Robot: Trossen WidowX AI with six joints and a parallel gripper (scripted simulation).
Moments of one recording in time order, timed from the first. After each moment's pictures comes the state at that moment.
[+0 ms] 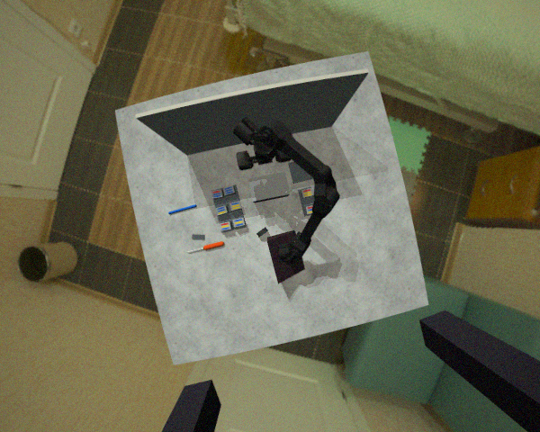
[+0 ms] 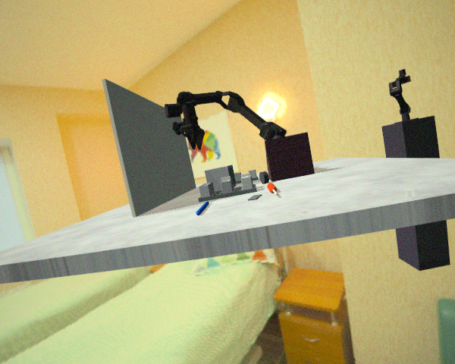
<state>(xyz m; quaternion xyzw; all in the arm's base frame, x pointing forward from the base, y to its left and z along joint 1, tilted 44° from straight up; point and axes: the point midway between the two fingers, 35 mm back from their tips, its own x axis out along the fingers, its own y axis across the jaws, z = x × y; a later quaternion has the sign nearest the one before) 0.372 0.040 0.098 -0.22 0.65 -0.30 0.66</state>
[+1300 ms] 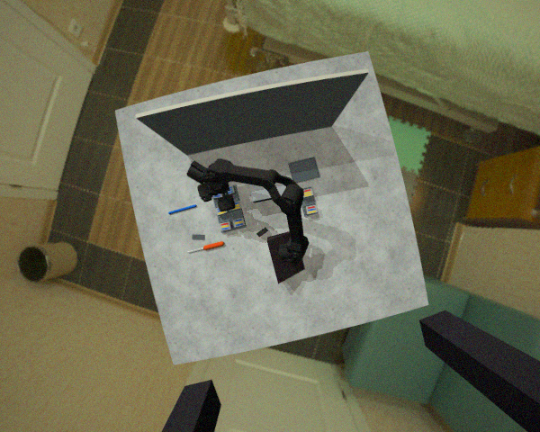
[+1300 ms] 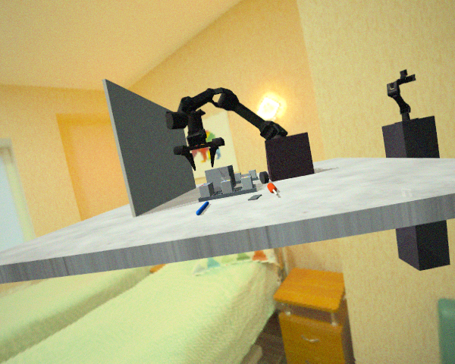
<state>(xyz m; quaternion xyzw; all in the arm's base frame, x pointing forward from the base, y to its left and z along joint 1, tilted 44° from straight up) 0.330 0.116 -0.095 -0.63 0.66 0.27 0.30</state>
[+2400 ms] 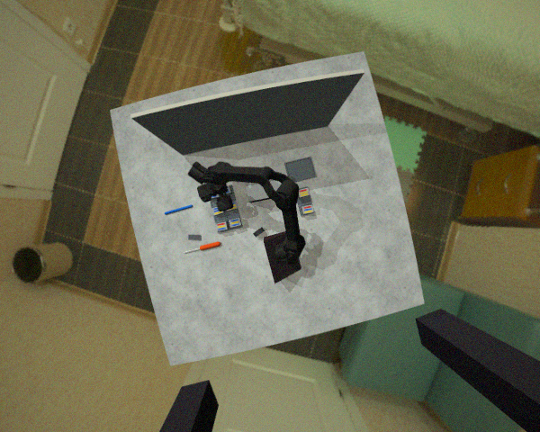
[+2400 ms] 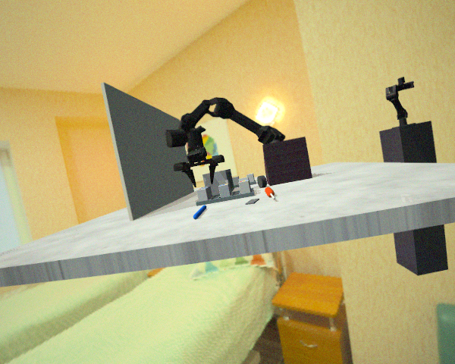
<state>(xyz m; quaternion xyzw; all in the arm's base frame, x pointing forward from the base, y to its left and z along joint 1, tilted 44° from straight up) 0.332 0.081 -0.130 -0.63 0.66 0.27 0.30</state>
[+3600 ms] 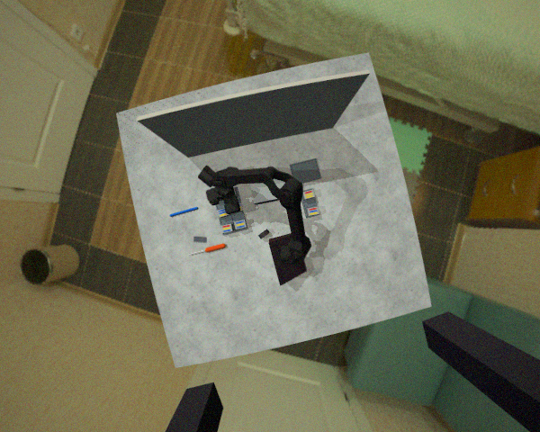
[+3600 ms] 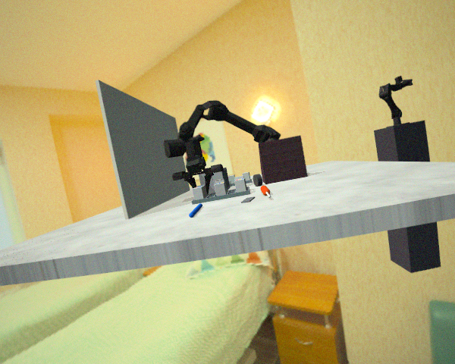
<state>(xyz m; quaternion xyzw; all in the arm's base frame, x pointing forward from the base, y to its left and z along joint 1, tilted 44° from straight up) 0.327 0.051 -0.159 -0.63 0.66 0.27 0.30</state>
